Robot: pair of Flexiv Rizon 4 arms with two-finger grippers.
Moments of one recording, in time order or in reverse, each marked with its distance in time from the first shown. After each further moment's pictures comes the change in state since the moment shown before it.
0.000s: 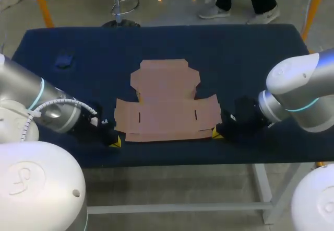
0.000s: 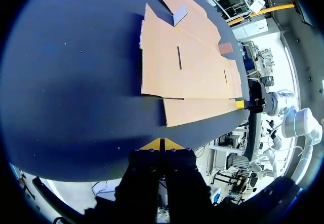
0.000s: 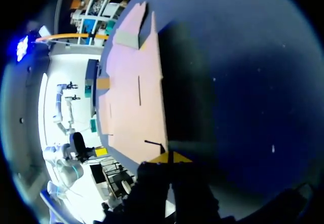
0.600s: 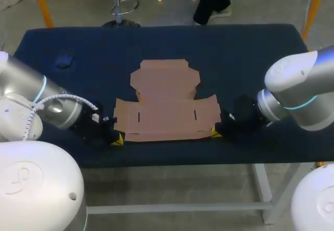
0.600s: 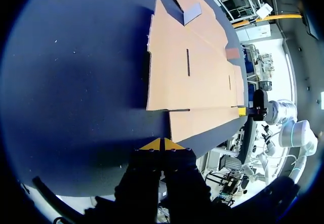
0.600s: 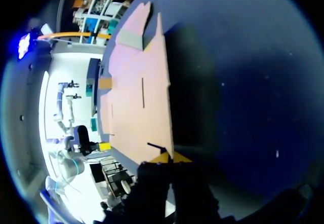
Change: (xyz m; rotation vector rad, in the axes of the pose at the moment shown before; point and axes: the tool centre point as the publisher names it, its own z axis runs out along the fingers) left arm -0.006 -0.015 0.015 -0.043 0.040 -0.066; right arm 0.005 0.002 0.001 -0.003 0.006 -0.017
